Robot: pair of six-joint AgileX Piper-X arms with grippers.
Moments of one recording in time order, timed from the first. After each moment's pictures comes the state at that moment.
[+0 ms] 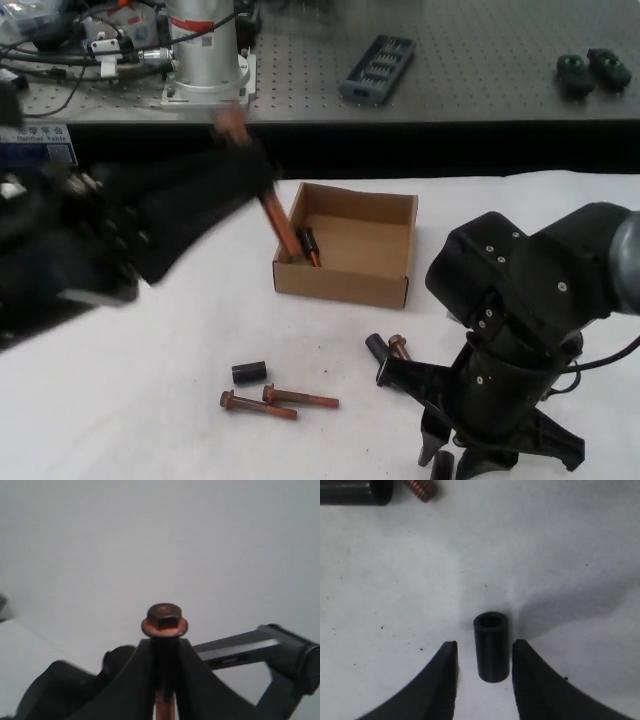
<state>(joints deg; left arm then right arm) -25.0 59.1 -23.2 -50.9 44.9 -52.6 41.4 96.2 -53.1 46.4 -10.1 57.2</state>
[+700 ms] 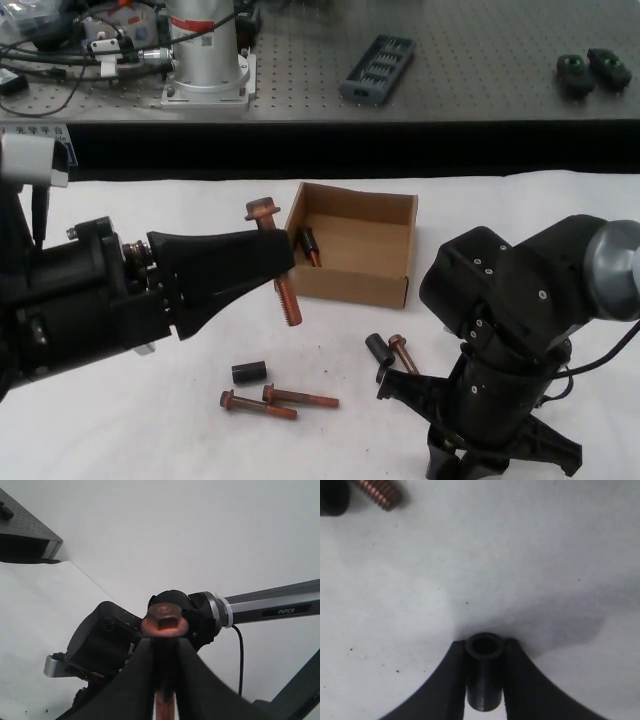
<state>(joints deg) -25.0 59.3 -22.7 -34.9 45.1 -41.2 41.4 99.6 -53.5 46.1 -9.6 57.7</state>
